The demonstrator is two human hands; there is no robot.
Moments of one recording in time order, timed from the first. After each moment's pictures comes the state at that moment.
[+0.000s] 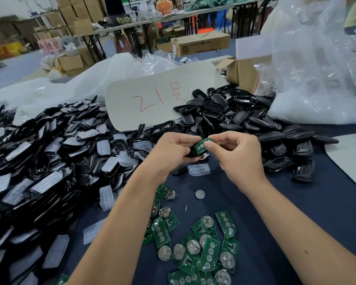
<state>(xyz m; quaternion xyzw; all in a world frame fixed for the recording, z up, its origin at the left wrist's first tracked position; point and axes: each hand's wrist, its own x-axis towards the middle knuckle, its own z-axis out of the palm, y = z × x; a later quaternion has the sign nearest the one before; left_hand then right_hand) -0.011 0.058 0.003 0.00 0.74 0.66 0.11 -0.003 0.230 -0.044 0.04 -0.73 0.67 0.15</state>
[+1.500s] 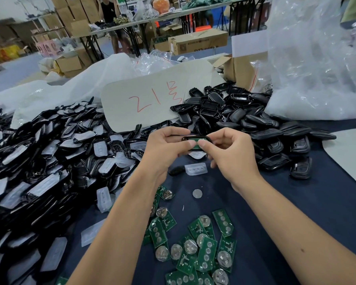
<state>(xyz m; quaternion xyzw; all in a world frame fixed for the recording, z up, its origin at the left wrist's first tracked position) -0.011 0.057 0.000 -0.03 0.71 0.70 0.00 0.001 0.222 -0.037 -0.01 -0.71 0.69 0.14</state>
